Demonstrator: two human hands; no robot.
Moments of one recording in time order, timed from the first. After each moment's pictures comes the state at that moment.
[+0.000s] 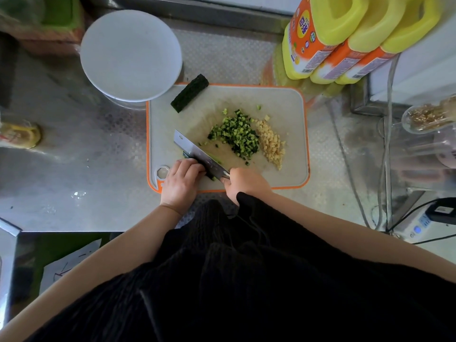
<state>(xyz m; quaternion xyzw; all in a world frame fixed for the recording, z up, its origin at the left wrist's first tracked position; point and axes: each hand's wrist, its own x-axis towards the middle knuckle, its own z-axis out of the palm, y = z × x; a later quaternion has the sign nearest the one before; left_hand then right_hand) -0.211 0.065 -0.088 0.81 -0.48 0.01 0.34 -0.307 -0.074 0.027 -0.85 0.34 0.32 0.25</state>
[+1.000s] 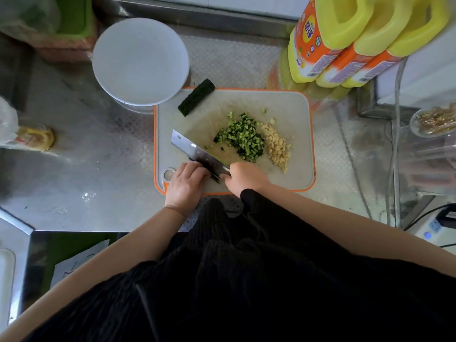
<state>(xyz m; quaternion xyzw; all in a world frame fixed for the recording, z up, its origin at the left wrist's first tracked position) -0.209 0.069 -0.084 0.82 -0.47 -0.02 0.32 -0.287 -0.079 0.026 -0.86 0.33 0.31 0.25</state>
